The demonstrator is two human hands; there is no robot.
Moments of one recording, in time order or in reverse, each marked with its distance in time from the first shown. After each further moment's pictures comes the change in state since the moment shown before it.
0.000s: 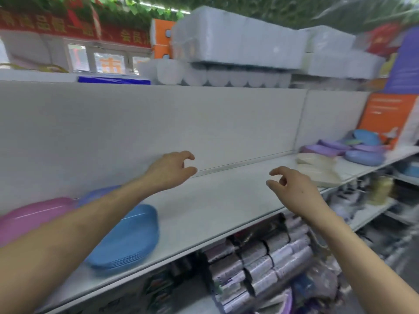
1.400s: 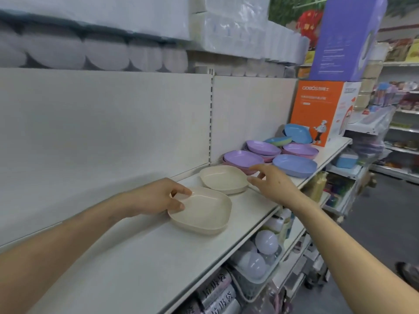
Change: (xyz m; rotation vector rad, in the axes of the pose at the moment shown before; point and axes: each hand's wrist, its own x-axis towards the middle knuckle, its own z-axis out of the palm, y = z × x) left_hand 0.290 0.212 0.243 -0.258 -0.559 0.166; right_hand 0.257 0.357 -0.049 -0.058 -0.087 0.144
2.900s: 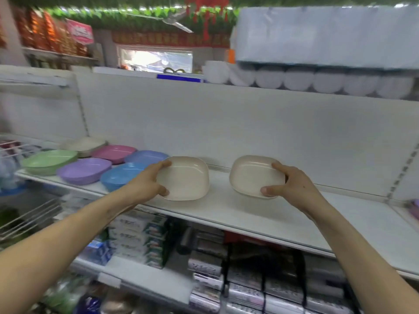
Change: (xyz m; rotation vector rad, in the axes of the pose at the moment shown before) left_hand -0.437 -0.002 0.057 -0.185 1.034 -0.817; right_hand -0.109 -0.240 0.064 0.491 -0.570 -0.617
